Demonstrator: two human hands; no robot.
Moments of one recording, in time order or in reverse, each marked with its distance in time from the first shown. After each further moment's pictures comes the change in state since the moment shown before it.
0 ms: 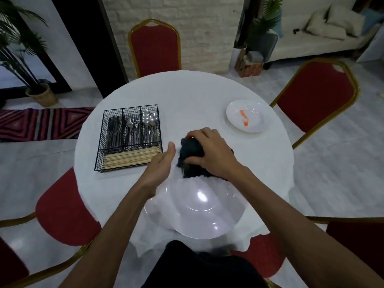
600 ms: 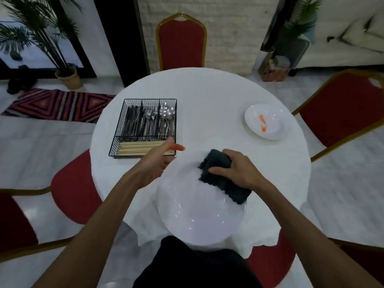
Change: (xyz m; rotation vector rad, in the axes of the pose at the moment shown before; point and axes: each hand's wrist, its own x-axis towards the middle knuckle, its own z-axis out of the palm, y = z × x) left_hand 0.024 -0.034 -0.047 -0.185 -0.147 -0.069; right_hand -0.023 0.037 0.004 0.339 -0.234 0.260
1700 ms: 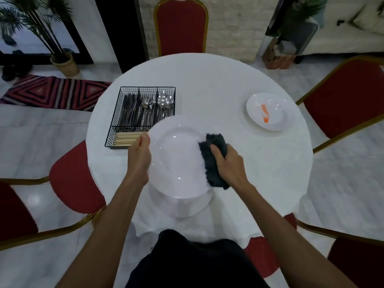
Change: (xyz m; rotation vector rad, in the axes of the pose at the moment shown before) left_hand 0.012 -0.020 0.015 -0.286 0.678 0.156; right_hand 0.015 0.017 0.043 0.162 0.273 0.189
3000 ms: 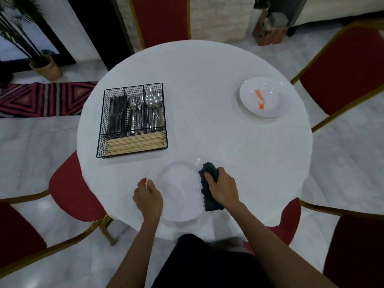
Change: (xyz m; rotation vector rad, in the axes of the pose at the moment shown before) left_hand 0.013 -0.138 -0.014 0.667 0.262 0.066; right_hand -0.016 0.065 0.055 -0.146 -0.067 0.223
